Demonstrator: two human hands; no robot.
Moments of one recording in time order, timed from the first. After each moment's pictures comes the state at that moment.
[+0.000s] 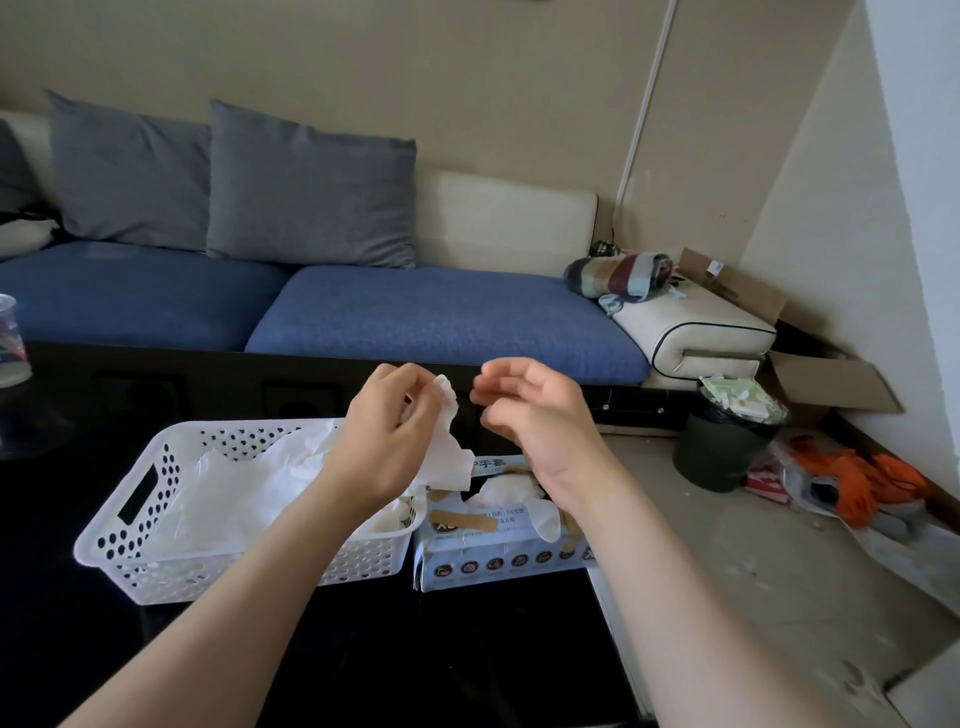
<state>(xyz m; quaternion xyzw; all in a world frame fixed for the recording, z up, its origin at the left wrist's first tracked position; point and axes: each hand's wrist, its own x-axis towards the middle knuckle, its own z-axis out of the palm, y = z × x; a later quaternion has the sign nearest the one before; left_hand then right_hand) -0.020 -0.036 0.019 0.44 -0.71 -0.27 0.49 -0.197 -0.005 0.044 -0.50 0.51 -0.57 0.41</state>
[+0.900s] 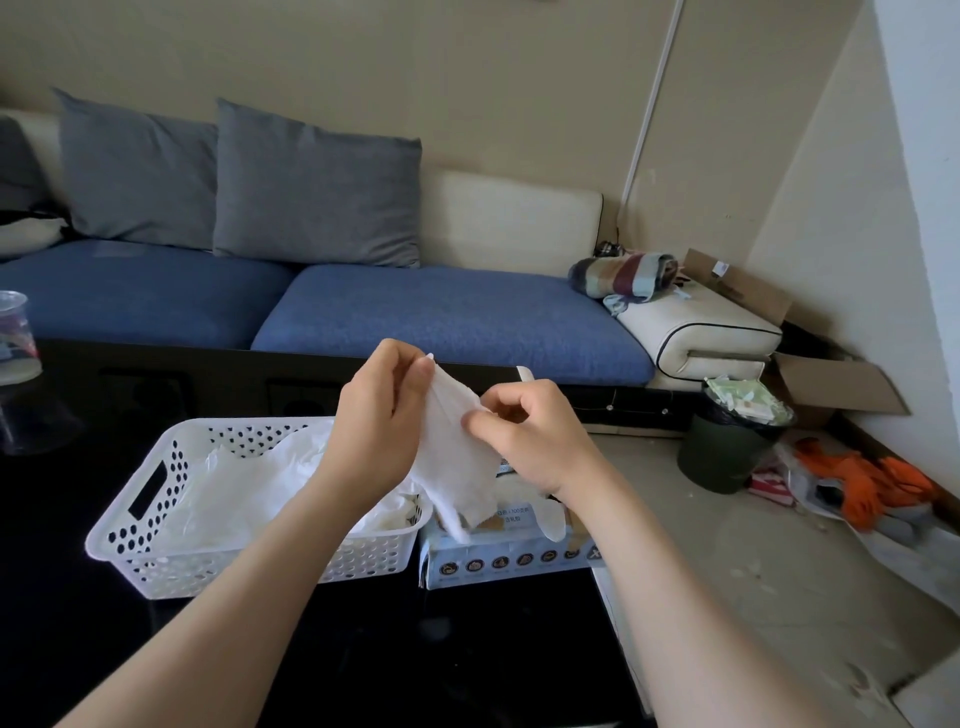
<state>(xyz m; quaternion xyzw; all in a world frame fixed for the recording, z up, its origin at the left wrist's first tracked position) -0.017 -0.039 0.024 0.44 -0.67 -0.24 0.55 -0.194 -0.005 0.041 -0.66 0.57 -0.41 0.26</state>
